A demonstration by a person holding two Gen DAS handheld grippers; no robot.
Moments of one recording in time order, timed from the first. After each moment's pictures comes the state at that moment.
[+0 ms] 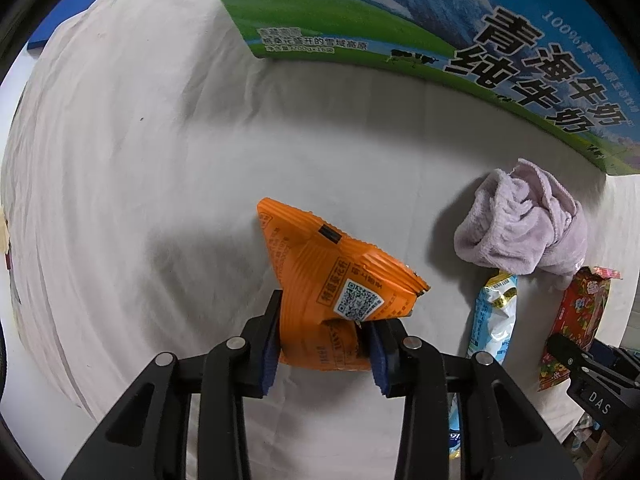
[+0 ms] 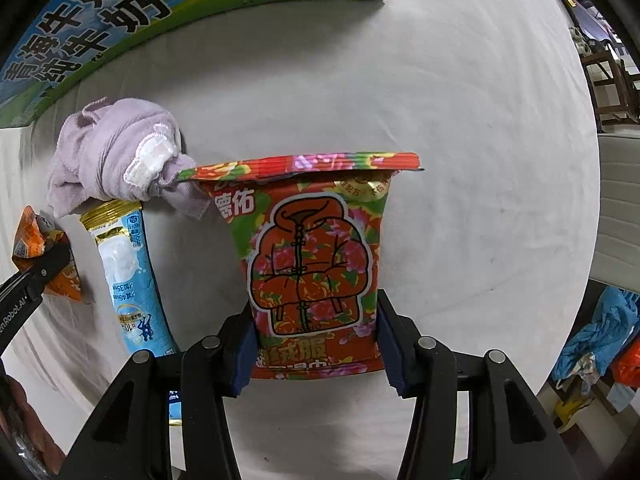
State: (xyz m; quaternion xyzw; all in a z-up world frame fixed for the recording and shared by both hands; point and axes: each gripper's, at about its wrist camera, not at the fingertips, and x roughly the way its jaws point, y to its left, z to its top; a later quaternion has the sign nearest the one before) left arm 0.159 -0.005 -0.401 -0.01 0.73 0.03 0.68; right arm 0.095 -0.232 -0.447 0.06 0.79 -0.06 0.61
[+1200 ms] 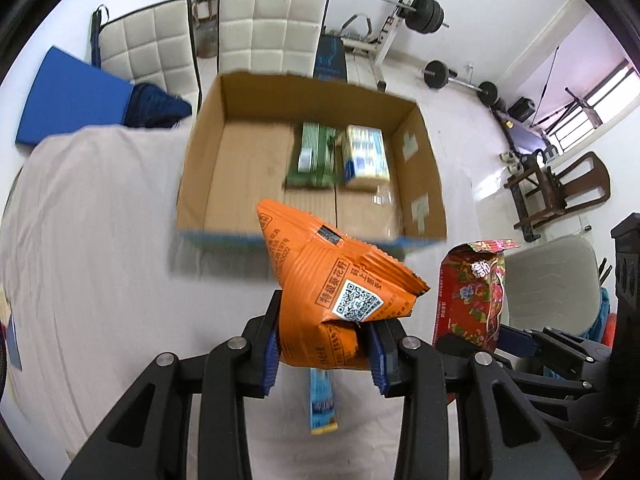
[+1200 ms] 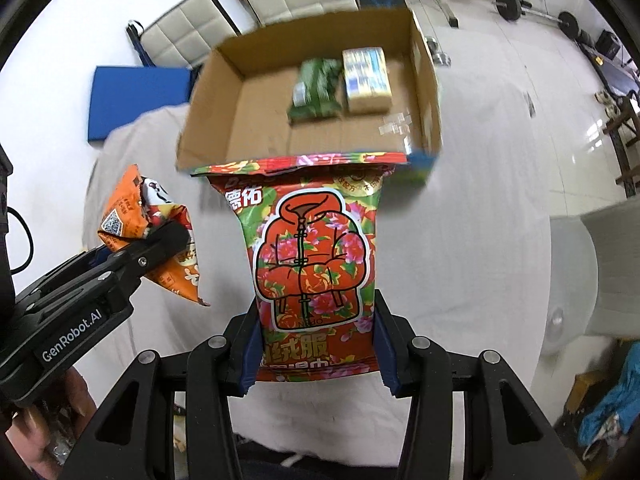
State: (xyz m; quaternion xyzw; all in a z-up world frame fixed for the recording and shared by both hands) left arm 0.183 -0.038 -0.177 -0.06 0.59 -0.12 0.79; right arm 0.100 -0.212 -0.202 0.11 0.66 0.06 0.75
